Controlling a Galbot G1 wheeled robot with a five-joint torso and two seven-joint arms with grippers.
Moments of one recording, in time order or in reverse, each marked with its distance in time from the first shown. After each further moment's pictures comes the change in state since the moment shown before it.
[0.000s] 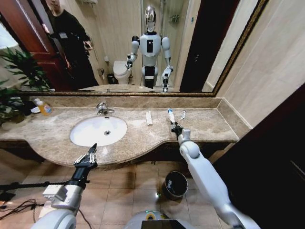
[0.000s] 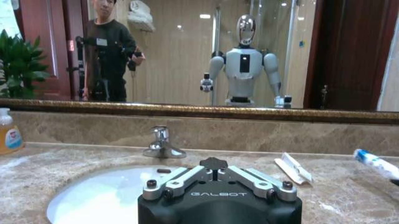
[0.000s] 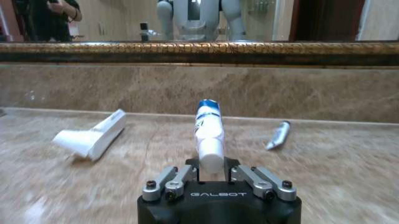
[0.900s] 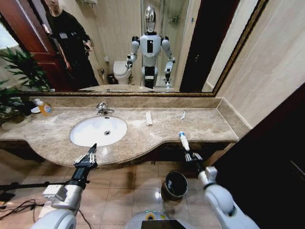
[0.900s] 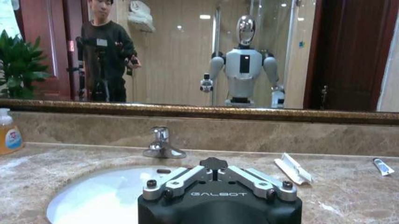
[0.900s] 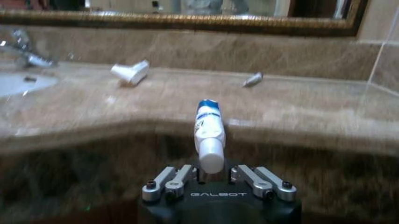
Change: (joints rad) left arm 0.000 0.000 0.000 0.000 0.000 0.000 0.000; right arm -0.702 -0.087 0.178 0.339 -0.069 0.236 -0.038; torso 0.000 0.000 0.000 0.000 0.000
